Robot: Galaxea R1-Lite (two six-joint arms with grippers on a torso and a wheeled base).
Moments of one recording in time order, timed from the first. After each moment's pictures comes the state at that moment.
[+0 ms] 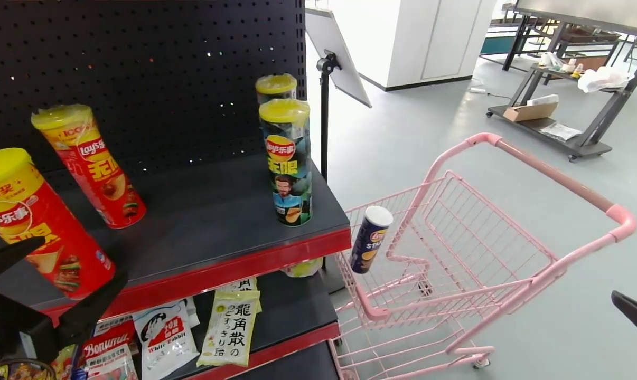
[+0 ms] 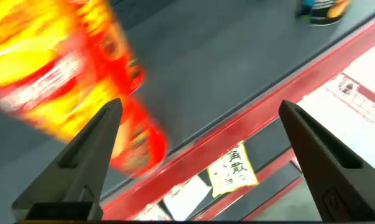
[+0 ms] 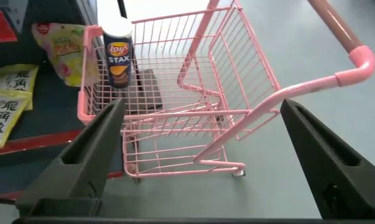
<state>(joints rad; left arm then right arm) -0.46 0.88 -0.36 -0.33 0.32 0.21 0.13 0.71 -0.35 -0.13 -0.08 -0.11</state>
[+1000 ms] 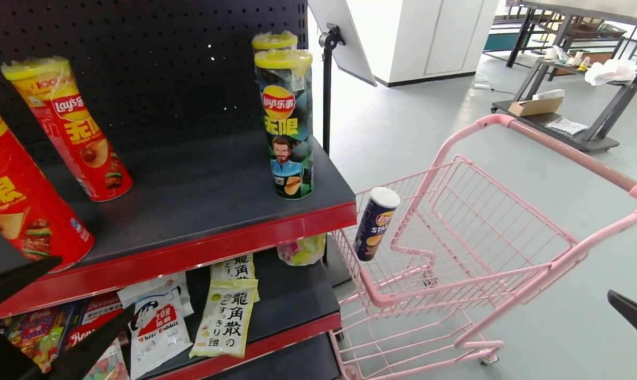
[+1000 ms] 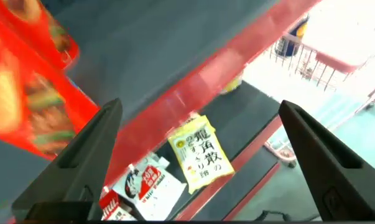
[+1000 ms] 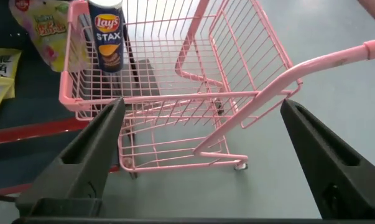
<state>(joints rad) -0.46 0.81 -0.30 -0.32 0.15 0.23 0.11 0.73 -0.35 -0.13 -0.09 -0.11</state>
